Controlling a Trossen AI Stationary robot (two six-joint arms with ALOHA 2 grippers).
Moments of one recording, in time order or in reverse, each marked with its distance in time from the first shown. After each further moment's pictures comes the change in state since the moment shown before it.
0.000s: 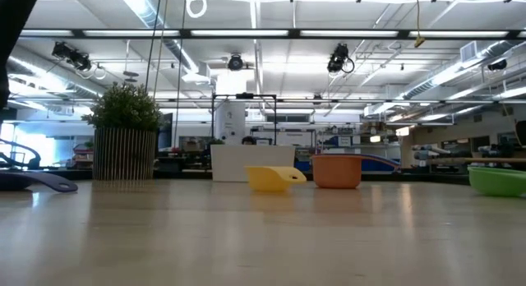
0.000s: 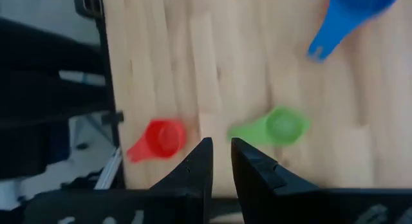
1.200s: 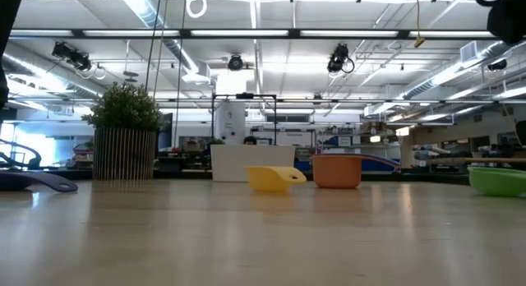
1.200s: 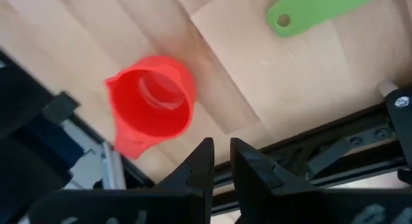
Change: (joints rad) left arm 0.001 -0.113 -0.001 -0.090 -0.025 0.039; right arm 0.454 0.165 -0.570 0.442 -0.078 0.871
